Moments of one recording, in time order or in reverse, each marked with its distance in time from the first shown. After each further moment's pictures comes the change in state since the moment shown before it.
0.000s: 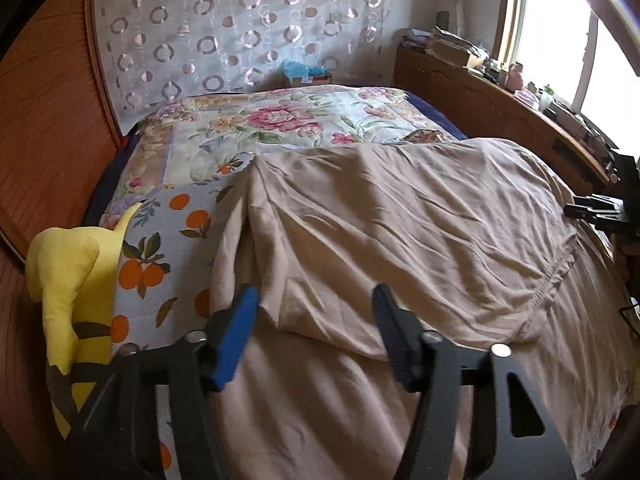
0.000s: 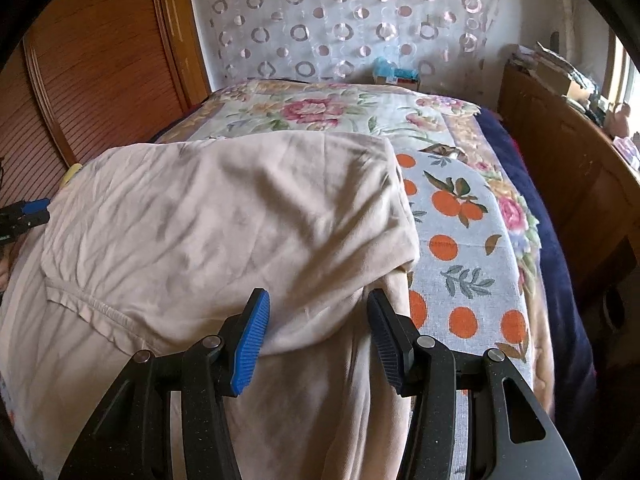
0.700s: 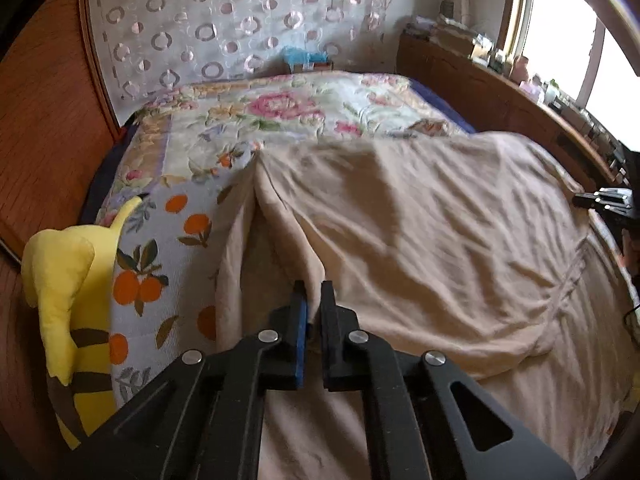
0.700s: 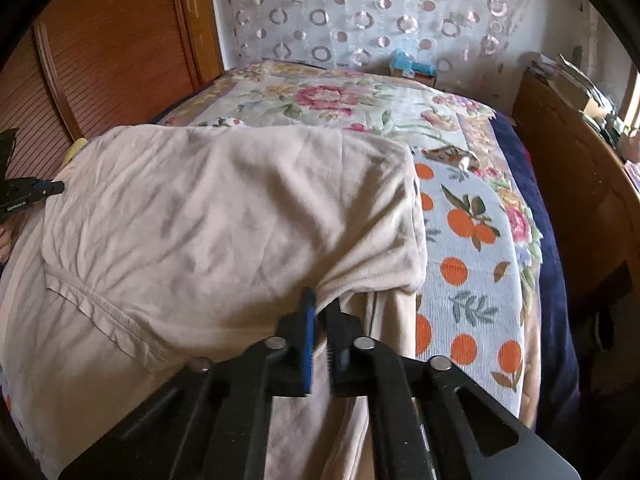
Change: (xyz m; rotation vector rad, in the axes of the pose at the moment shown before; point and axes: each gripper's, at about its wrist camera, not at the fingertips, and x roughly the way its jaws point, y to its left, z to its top) left arm 0.013 0.010 0.016 -0.012 0.032 0.000; right arm 0.043 0.022 0.019 -0.104 0.039 0.024
